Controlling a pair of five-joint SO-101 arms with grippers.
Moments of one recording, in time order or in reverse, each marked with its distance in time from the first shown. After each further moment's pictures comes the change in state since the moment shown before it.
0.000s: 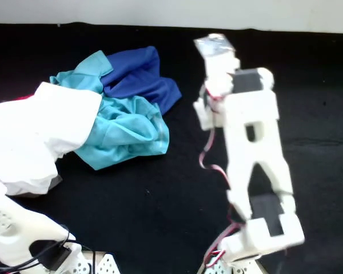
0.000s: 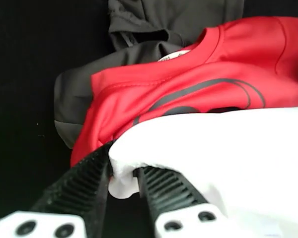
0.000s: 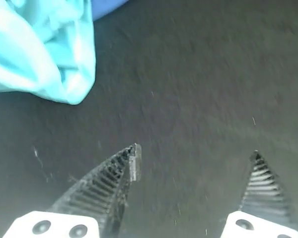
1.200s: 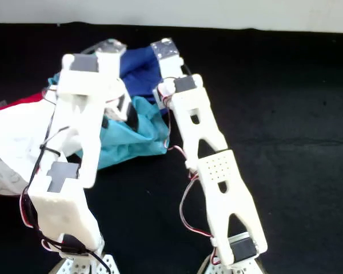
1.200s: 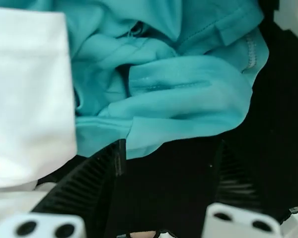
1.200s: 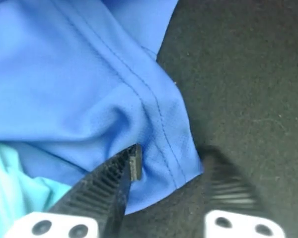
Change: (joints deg) left arm 60.0 -8.2 35.7 -6.9 18.3; right arm -6.4 67.1 -59.0 -22.0 -4.5
